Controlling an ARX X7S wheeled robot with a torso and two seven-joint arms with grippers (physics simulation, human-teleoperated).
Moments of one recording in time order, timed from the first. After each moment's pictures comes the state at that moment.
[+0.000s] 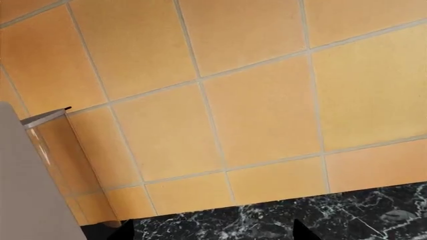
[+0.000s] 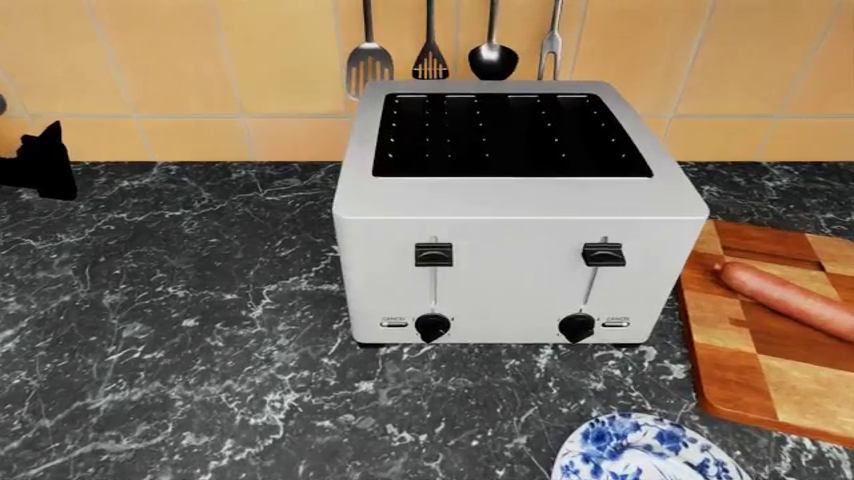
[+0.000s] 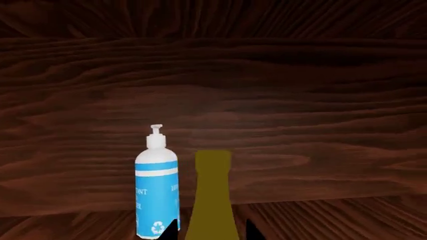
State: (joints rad) left arm -0.98 -0.75 0.05 -0.36 -0.25 -0.56 0.31; right arm 2.32 0.08 -0.04 1.31 0.01 0.64 0.00
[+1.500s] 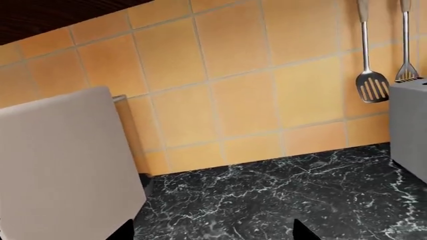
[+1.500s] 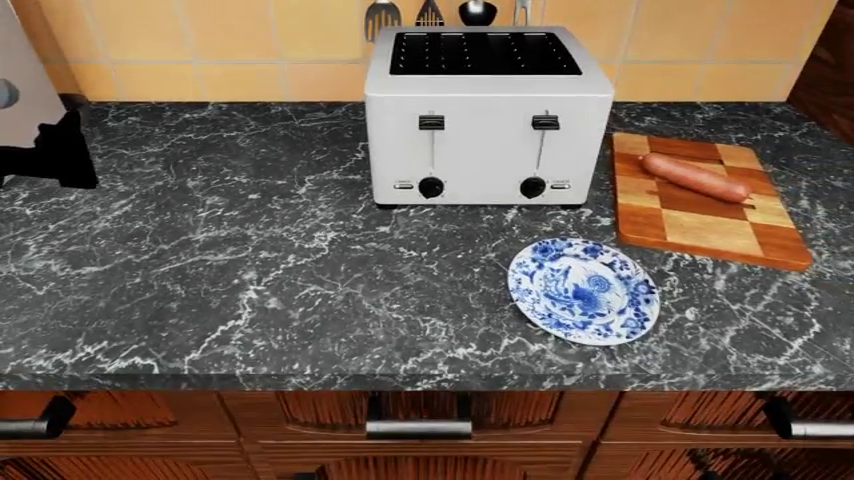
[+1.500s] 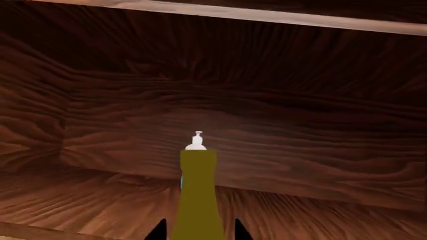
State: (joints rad) left arm -0.94 -0.71 0.01 -0.25 -0.29 -0.60 0.26; right arm 2.13 0.18 -0.12 0.99 0.02 0.68 -0.28
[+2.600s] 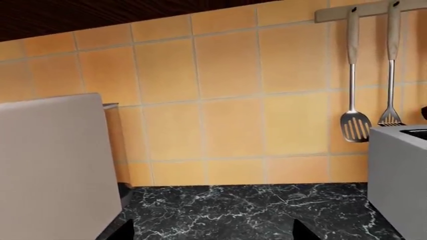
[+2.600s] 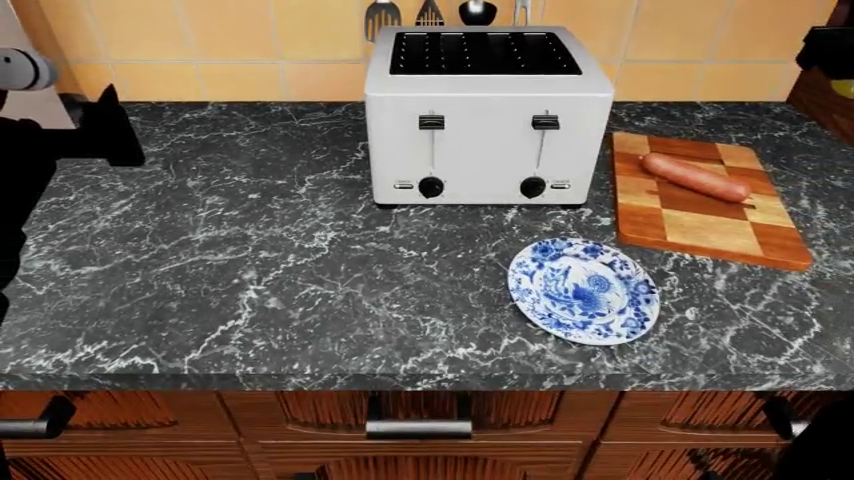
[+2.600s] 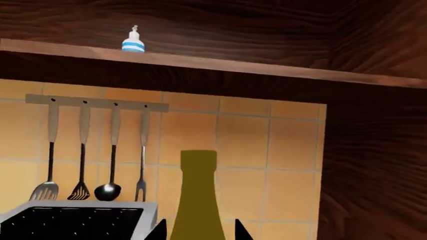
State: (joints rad) left arm -0.92 -0.57 -0.05 -0.10 -0.34 -0.69 0.08; right arm 1.15 0.43 0.24 -0.47 0.04 1.33 -0.34
